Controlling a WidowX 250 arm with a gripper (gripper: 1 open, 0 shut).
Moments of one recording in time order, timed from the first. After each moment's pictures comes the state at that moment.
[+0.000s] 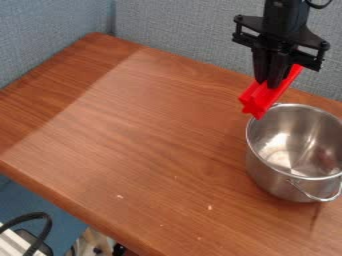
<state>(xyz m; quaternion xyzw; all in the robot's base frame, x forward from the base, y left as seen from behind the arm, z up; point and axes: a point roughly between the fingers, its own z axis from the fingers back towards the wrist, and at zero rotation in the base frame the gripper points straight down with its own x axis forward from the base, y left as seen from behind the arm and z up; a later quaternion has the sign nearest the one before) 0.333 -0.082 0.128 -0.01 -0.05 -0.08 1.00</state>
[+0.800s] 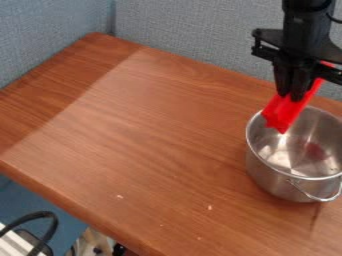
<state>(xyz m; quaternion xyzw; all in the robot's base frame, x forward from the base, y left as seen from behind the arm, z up) 0.326 -0.114 0.123 -0.03 -0.10 -0.09 0.99</state>
